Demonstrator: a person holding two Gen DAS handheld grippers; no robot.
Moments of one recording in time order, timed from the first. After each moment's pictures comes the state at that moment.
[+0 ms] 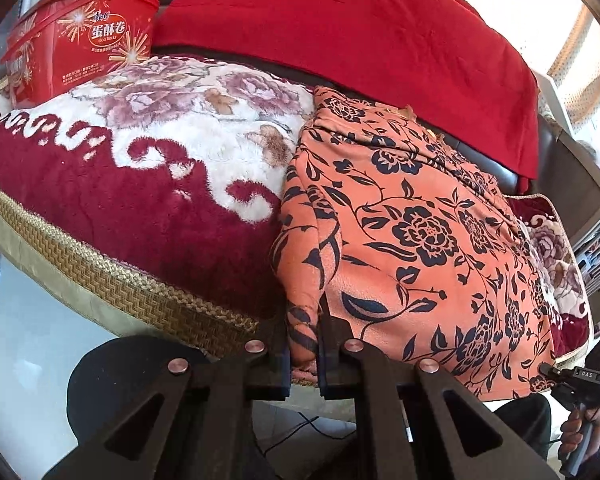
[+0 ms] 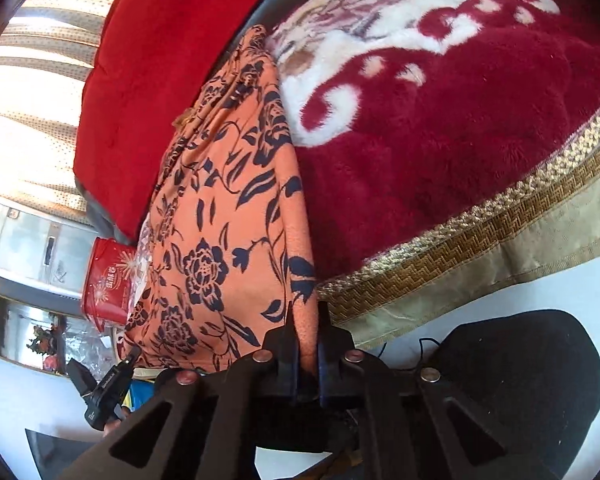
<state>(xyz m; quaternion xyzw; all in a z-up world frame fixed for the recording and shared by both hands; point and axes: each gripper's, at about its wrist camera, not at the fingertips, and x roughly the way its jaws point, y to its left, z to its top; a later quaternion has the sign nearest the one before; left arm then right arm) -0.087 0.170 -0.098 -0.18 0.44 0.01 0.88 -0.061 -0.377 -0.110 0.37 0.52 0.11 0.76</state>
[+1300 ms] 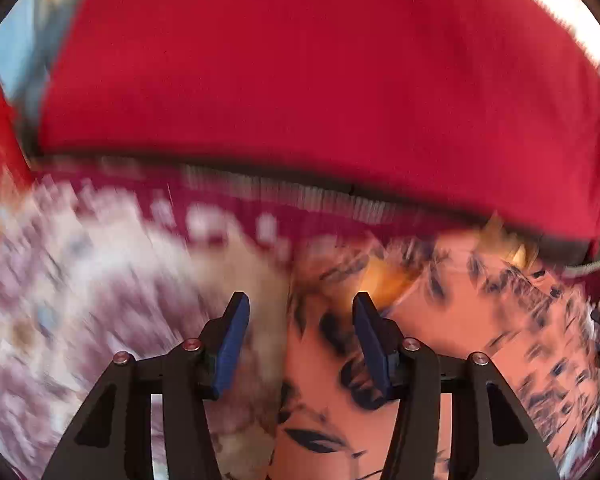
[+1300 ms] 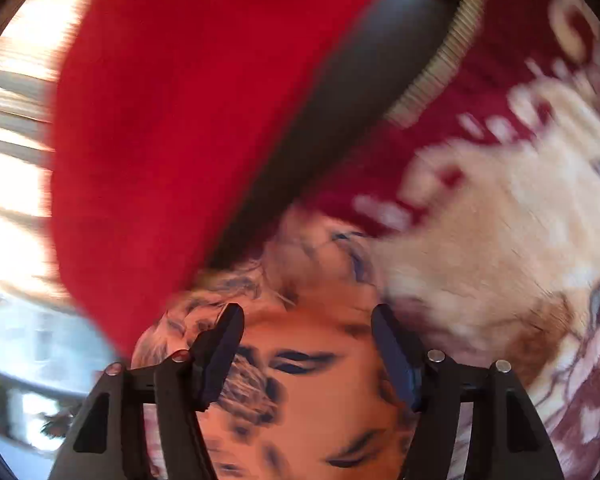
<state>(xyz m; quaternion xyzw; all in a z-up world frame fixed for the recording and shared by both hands) 0.282 0.186 -0.099 -0.11 0.48 0.03 0.87 0.300 -0.377 -0.082 0.38 0.49 0.03 0.78</state>
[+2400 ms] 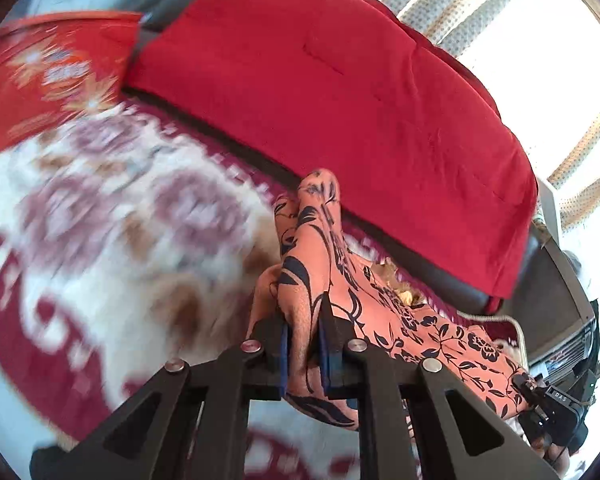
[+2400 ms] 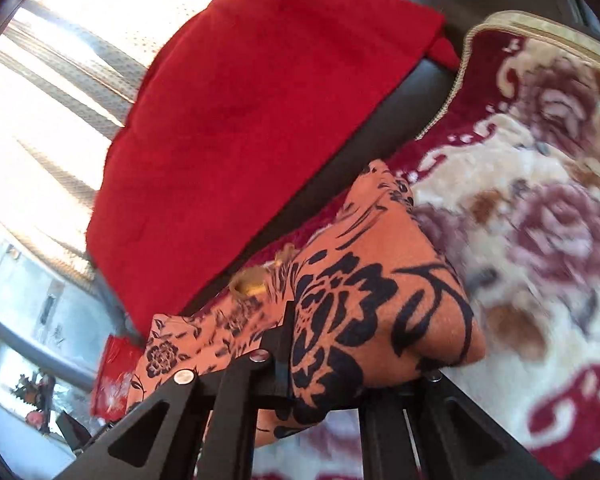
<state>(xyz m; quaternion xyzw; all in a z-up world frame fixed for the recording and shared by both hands) 0.034 0.168 -0.029 -0.29 0.35 0.02 0.89 0.114 -0.319 0.012 0.36 0.39 0.07 0.85</state>
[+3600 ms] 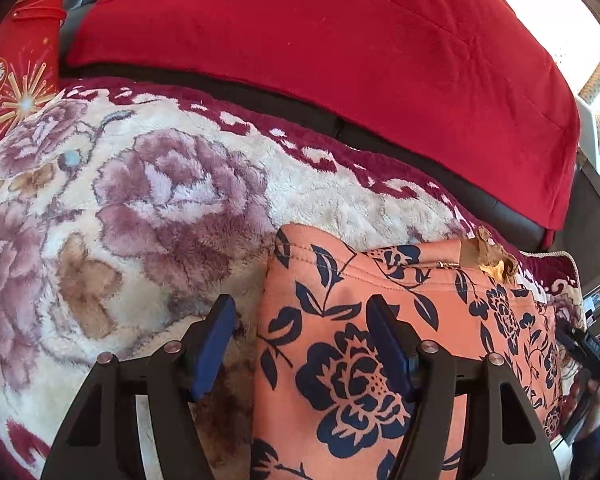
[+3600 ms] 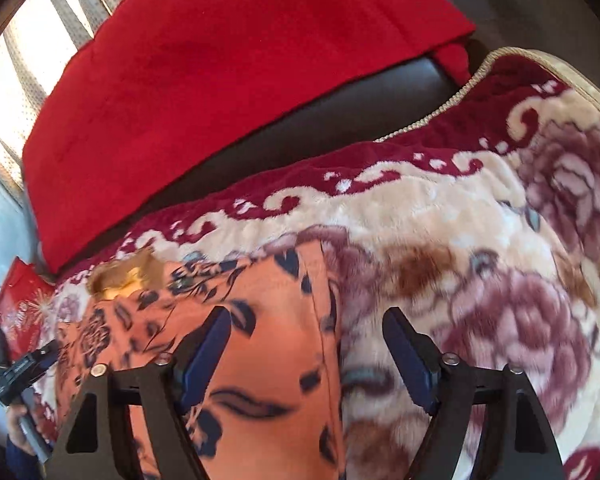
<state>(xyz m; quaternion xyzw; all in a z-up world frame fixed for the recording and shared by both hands) 0.167 0.188 -0.106 -0.18 0.46 -0.02 0.87 0.215 -0.357 -0.047 0.15 0.45 0.05 0.88</state>
